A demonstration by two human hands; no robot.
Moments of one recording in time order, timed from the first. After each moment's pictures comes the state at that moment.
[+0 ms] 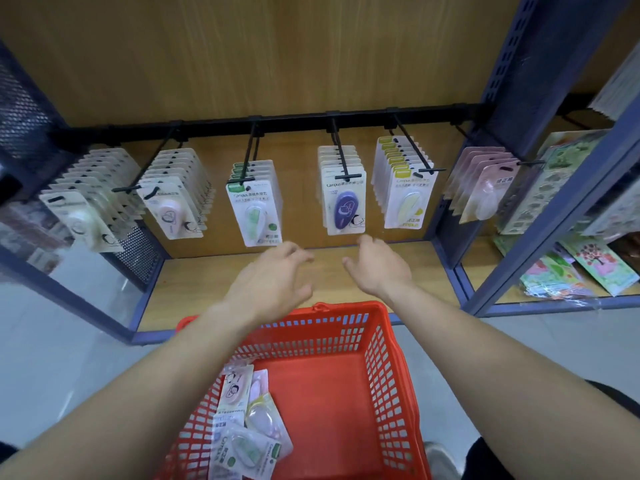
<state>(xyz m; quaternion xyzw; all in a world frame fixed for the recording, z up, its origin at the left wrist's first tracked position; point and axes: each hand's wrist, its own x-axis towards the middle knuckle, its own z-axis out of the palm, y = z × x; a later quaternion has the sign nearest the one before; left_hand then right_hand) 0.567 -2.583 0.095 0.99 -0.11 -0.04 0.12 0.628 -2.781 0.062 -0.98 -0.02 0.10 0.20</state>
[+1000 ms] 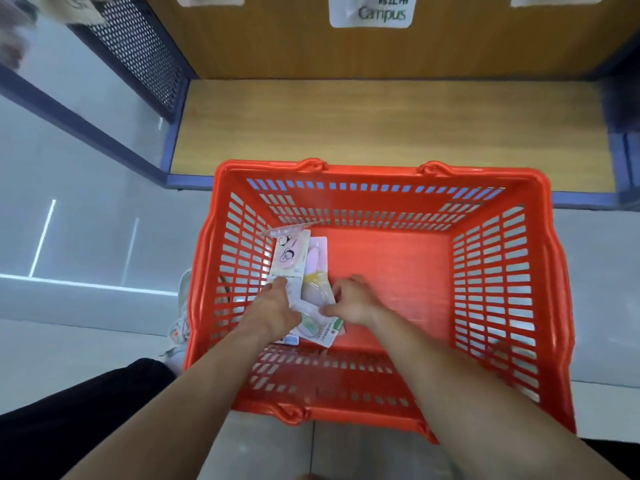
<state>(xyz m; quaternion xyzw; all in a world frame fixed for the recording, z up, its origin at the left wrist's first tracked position) 0.414 -2.470 -0.185 0.86 0.25 -0.37 0.24 0.476 -2.640 -0.266 -0.83 -0.07 0.49 0.25</state>
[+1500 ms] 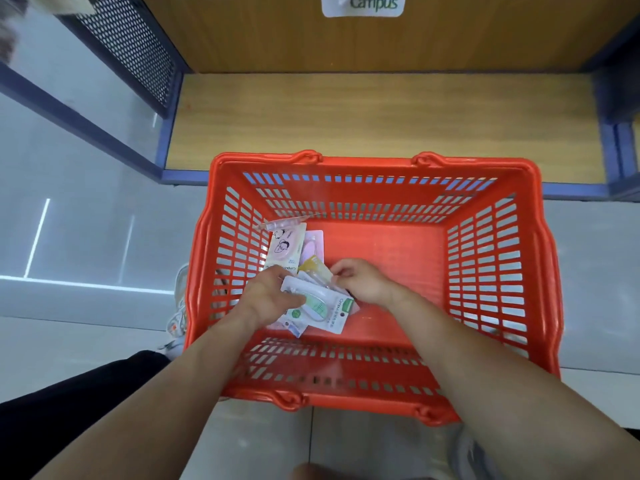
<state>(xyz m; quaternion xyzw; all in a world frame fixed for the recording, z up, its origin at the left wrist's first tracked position) 0.419 -2.459 -0.184 0.83 0.27 -0.30 0.38 0.496 -2.658 -0.238 -0.76 -0.03 0.48 0.44</state>
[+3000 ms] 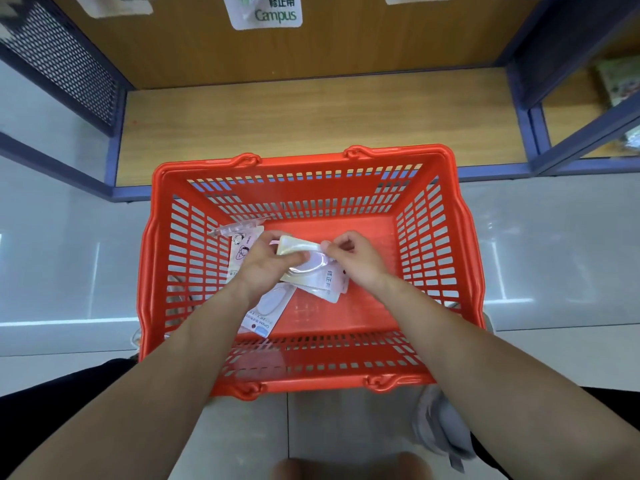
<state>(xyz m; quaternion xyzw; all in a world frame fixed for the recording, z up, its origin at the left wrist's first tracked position) 0.467 -2.529 -0.155 0.70 0.29 -0.24 0.61 0.498 -2.716 -0.193 -0.77 0.12 0.30 0.56</state>
